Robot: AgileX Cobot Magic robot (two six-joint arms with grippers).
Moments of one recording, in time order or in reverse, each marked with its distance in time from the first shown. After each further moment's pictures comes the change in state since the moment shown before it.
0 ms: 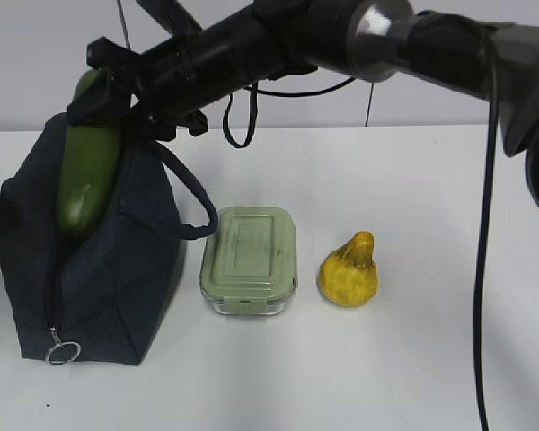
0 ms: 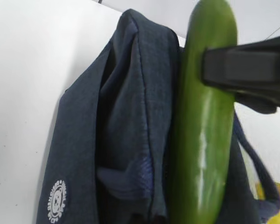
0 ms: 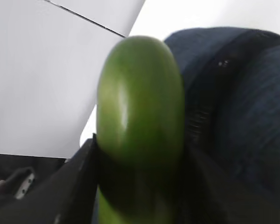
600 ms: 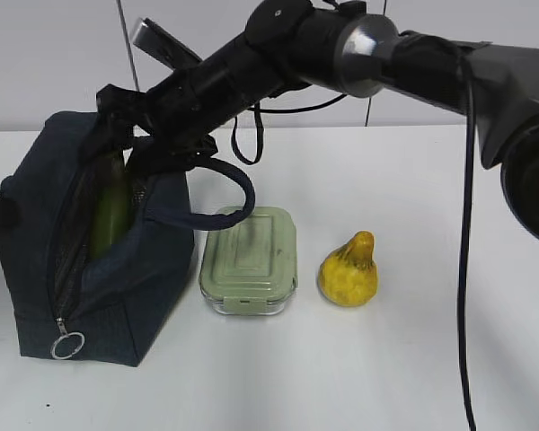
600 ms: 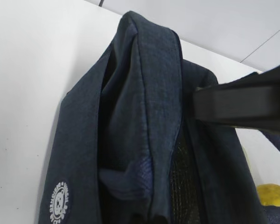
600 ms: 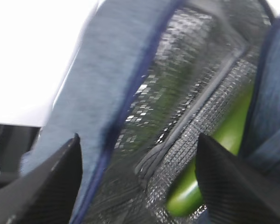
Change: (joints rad) left arm 0.000 0.001 0.000 -0.005 -0.009 0.010; right arm 0.001 0.038 -0.042 -0.122 0.088 0.023
